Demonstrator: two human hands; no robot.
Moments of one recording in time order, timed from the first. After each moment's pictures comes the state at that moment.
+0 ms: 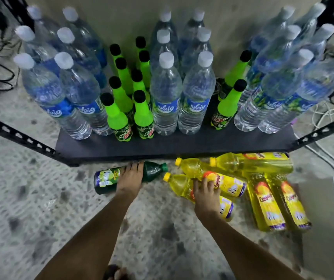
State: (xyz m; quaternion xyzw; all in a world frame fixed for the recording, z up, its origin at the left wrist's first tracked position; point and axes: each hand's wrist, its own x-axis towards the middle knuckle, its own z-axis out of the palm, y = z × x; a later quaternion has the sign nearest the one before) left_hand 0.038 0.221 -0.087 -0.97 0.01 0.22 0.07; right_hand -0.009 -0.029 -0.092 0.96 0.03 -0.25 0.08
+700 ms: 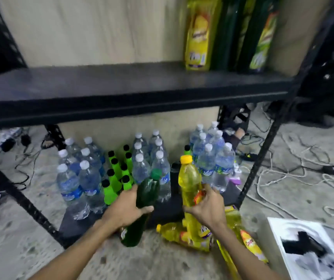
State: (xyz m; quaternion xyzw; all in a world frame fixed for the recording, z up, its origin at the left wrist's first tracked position) left_hand 0.017 0.163 0.209 -0.97 0.08 0.08 -0.22; right_hand -0.012 -0.100 0.186 0.92 -0.12 0.09 -0.36
